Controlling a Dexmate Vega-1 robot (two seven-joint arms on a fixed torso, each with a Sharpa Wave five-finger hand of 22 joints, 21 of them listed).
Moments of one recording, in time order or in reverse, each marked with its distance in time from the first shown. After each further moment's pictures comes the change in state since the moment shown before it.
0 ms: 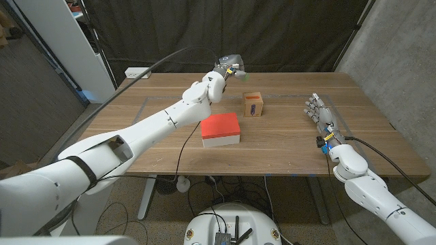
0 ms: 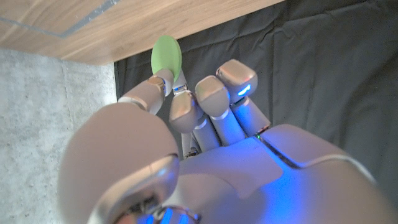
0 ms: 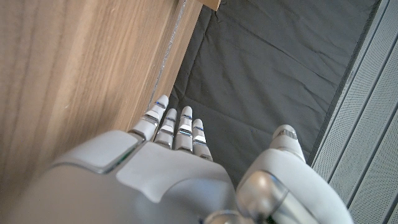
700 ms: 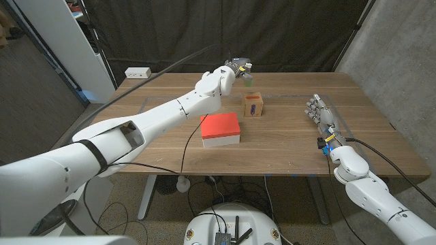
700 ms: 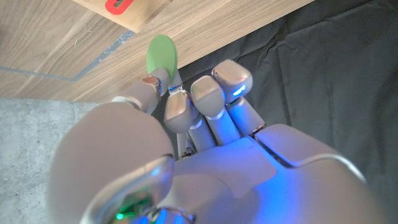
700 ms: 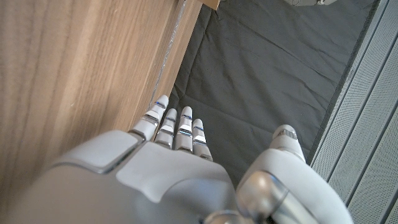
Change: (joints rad) left arm -0.115 -0.072 0.100 0.098 0.080 0.036 -0.196; left_hand 0.000 0.000 0.000 0.000 0.003 0.001 0.001 -0.009 0.001 0.003 -0.008 -0.002 0.011 0.002 0.002 0.000 -0.008 0.000 0.000 -0.006 0.000; right arm -0.020 0.000 0.009 -0.014 0.001 0.006 -0.007; right_hand 0.000 0.000 0.000 0.000 0.000 0.000 0.000 0.000 0.000 0.000 0.000 0.000 0.000 0.000 0.000 0.000 0.000 0.000 0.000 0.000 0.000
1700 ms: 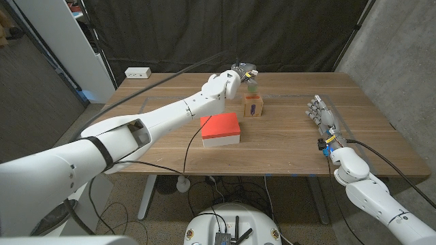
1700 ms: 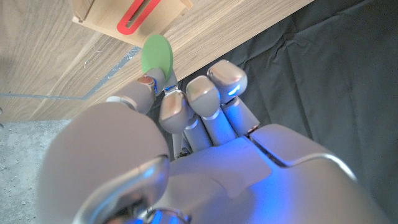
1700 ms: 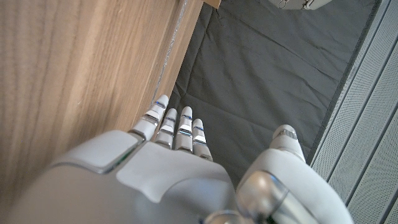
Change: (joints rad) left arm -0.018 -0.043 0.049 0.094 0.042 -0.076 0.005; left_hand 0.000 0.000 -0.004 -0.002 -0.004 0.000 0.000 -0.006 0.005 -0.001 -0.002 0.000 0.003 -0.004 -0.004 0.000 0.009 0.000 0.000 0.000 0.000; right arm -0.011 0.006 0.006 -0.002 -0.004 0.003 -0.009; right_hand 0.000 0.000 0.000 0.000 0.000 0.000 0.000 0.000 0.000 0.004 -0.004 0.000 0.000 0.000 0.000 0.000 0.000 0.004 0.004 0.000 0.000
